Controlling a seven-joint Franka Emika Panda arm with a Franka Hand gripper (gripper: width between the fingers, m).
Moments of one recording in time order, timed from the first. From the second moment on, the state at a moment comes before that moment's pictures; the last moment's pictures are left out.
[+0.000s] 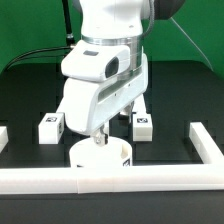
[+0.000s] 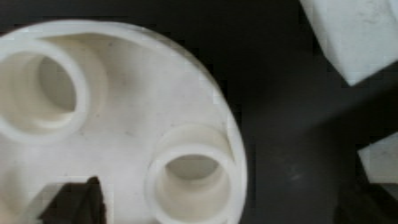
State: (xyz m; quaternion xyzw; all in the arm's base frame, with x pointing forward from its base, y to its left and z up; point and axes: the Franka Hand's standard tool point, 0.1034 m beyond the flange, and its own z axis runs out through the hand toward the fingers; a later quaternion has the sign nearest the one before) arm 0.577 -0.009 0.034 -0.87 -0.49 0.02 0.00
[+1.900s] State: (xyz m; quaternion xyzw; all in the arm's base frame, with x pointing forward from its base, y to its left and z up) arm 0.582 -0.009 0.013 -0.87 -0.49 0.03 0.01
